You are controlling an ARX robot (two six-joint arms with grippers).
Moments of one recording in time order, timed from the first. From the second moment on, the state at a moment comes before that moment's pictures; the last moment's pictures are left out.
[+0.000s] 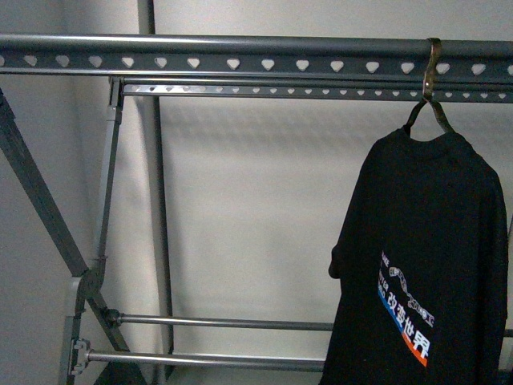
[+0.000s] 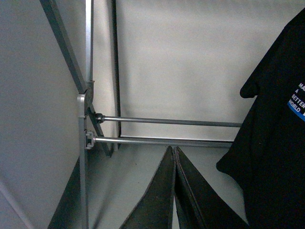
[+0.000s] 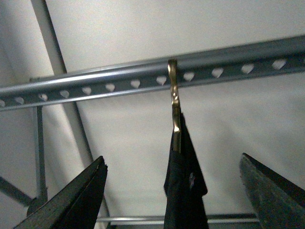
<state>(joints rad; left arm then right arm) 0.00 0.65 0.08 0.56 0.00 -0.01 0.00 1.08 0.68 0.63 -0.07 0.15</state>
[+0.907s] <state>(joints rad) 0.00 0.25 0.02 0.26 0.00 0.00 0.00 0.00 0.01 0.00 0.00 0.00</state>
